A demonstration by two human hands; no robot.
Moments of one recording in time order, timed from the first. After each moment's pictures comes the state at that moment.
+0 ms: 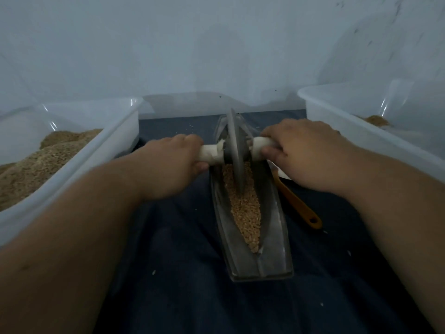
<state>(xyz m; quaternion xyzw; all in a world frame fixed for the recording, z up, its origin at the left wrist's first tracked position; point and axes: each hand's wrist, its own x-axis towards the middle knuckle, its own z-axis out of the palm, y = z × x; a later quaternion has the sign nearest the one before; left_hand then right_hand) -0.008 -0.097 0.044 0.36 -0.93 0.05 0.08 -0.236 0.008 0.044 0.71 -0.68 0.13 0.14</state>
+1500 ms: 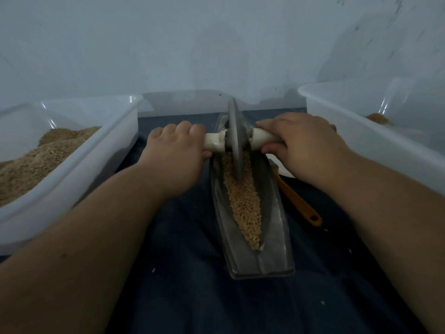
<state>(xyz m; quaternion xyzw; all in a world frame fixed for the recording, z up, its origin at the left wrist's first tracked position) -0.023 -0.099 0.027 0.39 -0.89 0.18 0.14 -0.243 -0.007 0.033 0.68 -0.69 0.19 0.14</state>
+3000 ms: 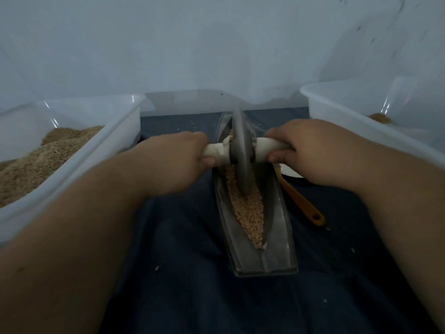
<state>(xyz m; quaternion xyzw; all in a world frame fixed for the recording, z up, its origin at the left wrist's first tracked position) -0.010 -0.092 0.049 0.36 -0.93 0.04 0.08 -0.238 0.010 0.050 0.71 -0.69 0.13 0.03</state>
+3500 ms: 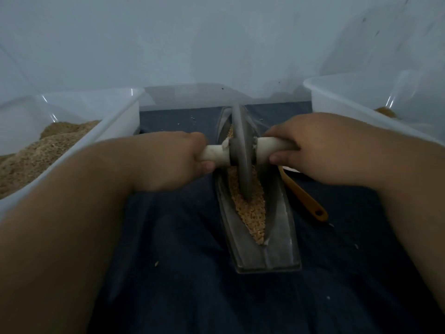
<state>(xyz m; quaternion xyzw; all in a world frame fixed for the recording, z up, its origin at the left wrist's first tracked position) -0.004 -0.087 0.058 0.36 -0.93 -0.01 0.00 -0.231 0.018 0.057 0.73 -0.68 0.10 0.04</state>
